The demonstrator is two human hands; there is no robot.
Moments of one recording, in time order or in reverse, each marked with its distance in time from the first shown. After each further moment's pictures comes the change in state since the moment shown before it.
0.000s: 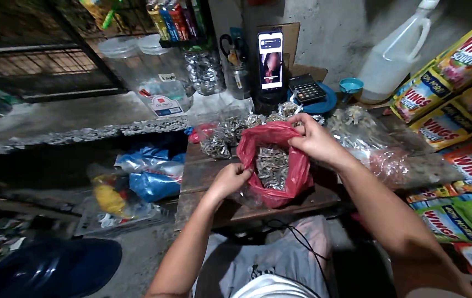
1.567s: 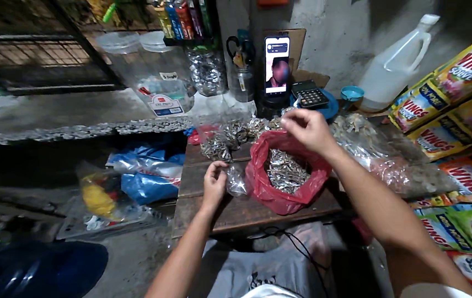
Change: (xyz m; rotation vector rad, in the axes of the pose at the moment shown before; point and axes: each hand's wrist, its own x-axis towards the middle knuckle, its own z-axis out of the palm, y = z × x) left_hand 0.017 -0.075 0.031 -0.639 0.628 0.371; right_hand 0.041 0.001 0.005 -0.151 0.206 -0.492
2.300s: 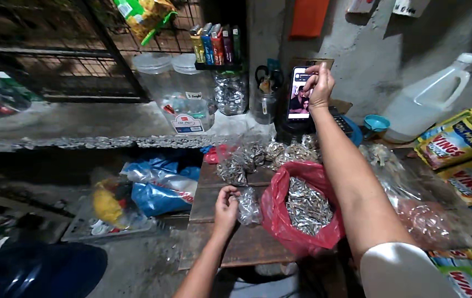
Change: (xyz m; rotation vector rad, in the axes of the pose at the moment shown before) left_hand 0.003 -0.011 -0.003 -0.108 0.134 -0.095; right_hand 0.204 0.078 0.027 0.543 0.590 -0.043
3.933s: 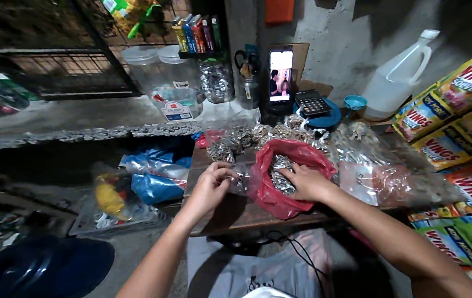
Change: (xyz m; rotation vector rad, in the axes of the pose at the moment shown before) left_hand -0.015 0.115 -0.014 0.727 -0.509 0.107; right_hand -0.224 -0.113 -0.098 -1.226 -1.349 0.526
